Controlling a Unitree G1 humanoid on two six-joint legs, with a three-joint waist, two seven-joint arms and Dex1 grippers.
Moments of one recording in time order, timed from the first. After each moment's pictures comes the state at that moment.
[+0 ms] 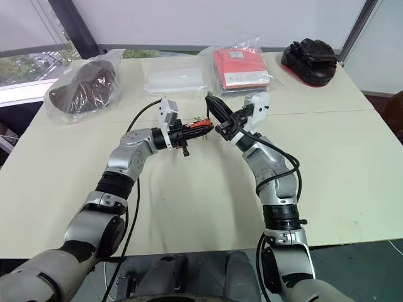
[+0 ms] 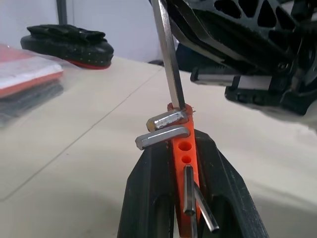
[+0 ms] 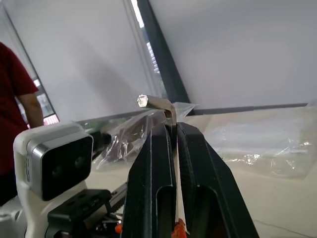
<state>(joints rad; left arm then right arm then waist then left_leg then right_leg) -0.84 0.17 -0.03 0.62 -0.29 0.08 -1.09 -0.55 -0.14 -0.08 0.00 0.55 0.32 0.57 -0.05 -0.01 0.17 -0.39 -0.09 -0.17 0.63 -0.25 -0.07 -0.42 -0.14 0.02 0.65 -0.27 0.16</state>
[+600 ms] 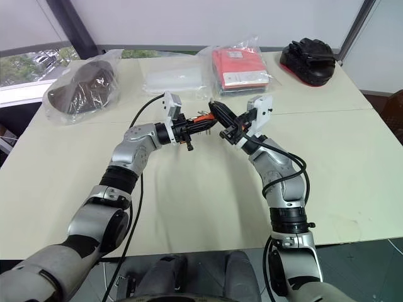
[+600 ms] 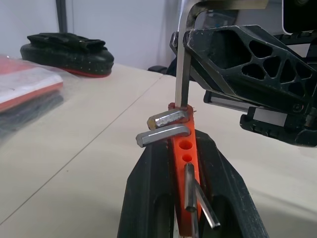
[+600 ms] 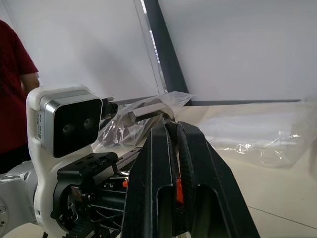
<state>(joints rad) -0.89 0.14 -0.01 0.66 -0.31 0.11 -1.07 -0.52 -0.19 -0.08 -0.03 0.53 0.33 0.61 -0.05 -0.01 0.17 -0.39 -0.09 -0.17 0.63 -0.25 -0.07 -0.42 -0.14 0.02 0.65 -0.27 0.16</state>
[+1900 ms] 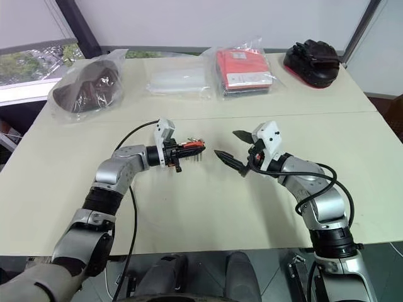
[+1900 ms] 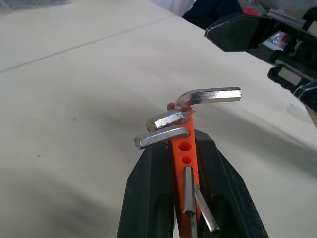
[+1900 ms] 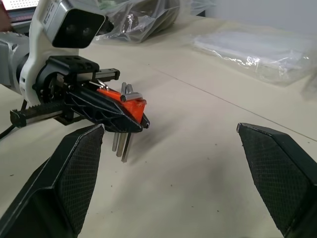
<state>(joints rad) -0.67 0.24 -0.06 0.35 -0.37 0.56 -1.00 -0.32 -0.54 -0.01 -0.22 0.47 0.45 0.74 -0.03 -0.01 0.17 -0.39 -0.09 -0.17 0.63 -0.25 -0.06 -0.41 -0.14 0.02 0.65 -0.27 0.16</state>
